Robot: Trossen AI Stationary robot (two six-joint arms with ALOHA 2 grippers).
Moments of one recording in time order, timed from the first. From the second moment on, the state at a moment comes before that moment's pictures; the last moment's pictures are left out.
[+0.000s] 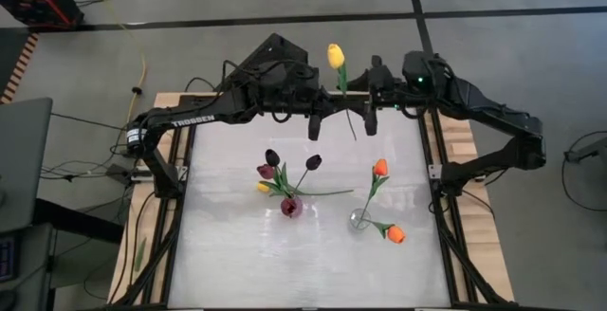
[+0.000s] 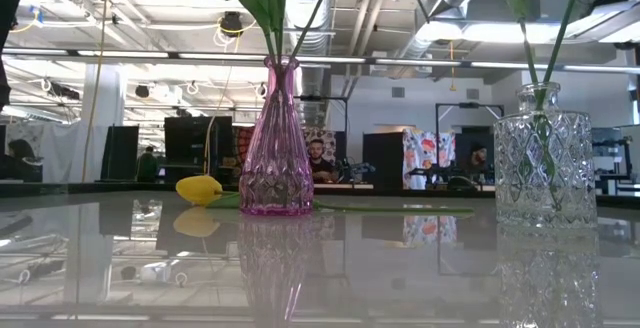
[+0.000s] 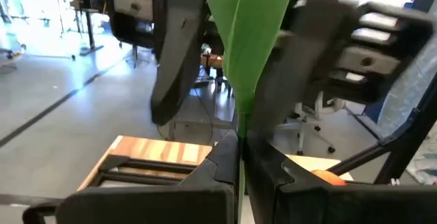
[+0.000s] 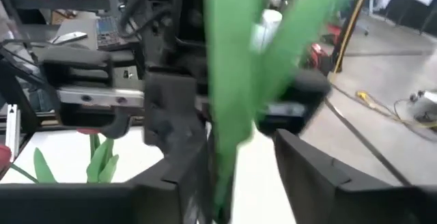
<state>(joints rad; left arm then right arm) 0.27 1.72 1.68 0.03 0.26 -0.12 -0.31 1.25 1.52 -0.48 -0.11 -0.10</state>
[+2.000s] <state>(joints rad) 0.30 1.22 0.76 -0.05 -0.11 -0.15 0.44 0.78 0.70 -0.10 0.24 0.17</state>
